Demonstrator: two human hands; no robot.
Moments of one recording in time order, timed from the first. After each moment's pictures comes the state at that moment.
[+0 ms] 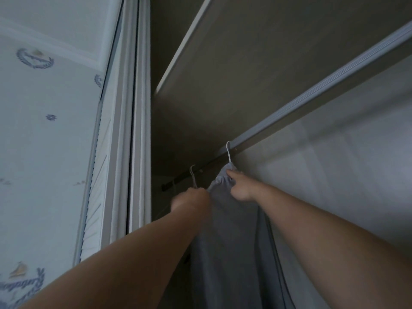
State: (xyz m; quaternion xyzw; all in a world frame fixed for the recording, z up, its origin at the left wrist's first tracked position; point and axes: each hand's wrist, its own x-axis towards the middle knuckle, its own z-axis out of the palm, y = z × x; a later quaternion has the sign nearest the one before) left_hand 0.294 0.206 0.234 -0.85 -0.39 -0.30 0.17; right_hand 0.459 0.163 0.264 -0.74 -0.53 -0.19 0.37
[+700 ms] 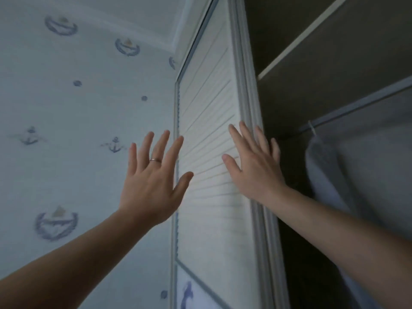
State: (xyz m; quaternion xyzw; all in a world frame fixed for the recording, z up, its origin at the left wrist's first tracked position) left_hand -0.065 0.194 0.156 -0.71 -0.31 -0.53 0.35; right_hand 0.153 0.127 0.187 -0.54 -0.57 -0.45 0.42
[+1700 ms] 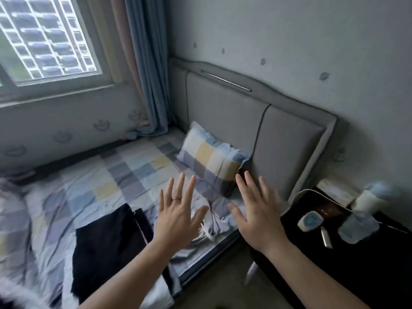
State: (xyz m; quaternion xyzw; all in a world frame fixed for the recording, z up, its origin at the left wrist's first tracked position) left_hand -0.696 -0.048 -0.382 -0.38 -0.90 -0.20 0.07; right_hand -0.565 0.125 -0.353 -0.22 -0.96 0.13 0.15
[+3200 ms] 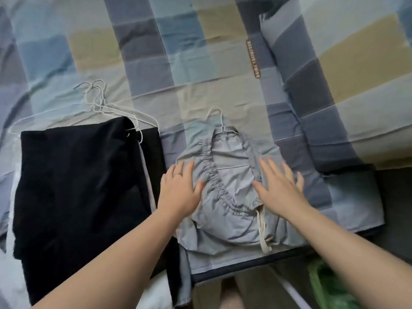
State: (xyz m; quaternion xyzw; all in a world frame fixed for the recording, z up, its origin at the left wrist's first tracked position) left_hand -1.094 -0.027 -0.860 -0.05 -0.93 -0.17 -0.33; right_hand -1.054 0.219 -0.826 -0.16 -0.92 0.08 -0.34
